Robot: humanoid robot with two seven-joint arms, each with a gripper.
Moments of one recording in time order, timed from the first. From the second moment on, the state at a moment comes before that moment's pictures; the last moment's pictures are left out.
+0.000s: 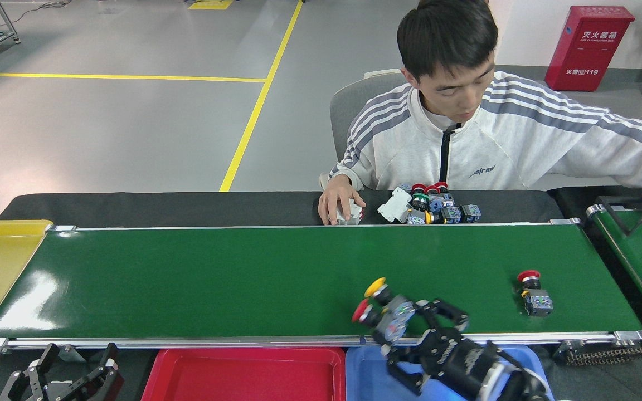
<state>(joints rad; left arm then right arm) 0.33 0.23 0.27 -1.75 -1.29 -0.19 -0.04 -0.15 -0.19 0.60 -1.56 1.40 -0.57 0.07</state>
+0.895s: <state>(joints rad) 0.33 0.23 0.27 -1.76 -1.29 -0.19 -0.04 0.35 -0.15 0.08 -1.72 1.32 0.15 -0.21</state>
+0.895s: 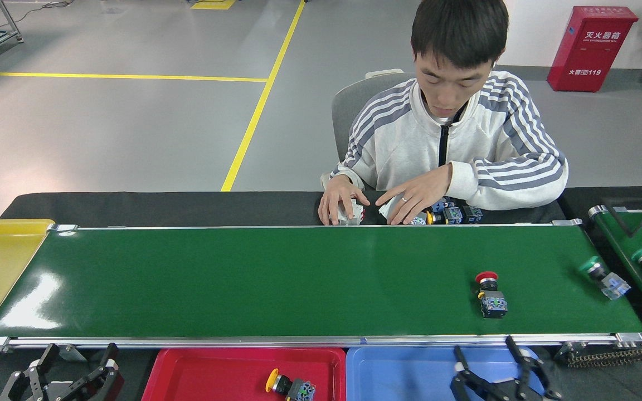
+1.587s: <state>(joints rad) 0.33 0.23 0.27 -1.76 -1.29 -0.19 -0.04 -0.02 -0.12 0.23 -1.48 1.31 0.15 0.03</state>
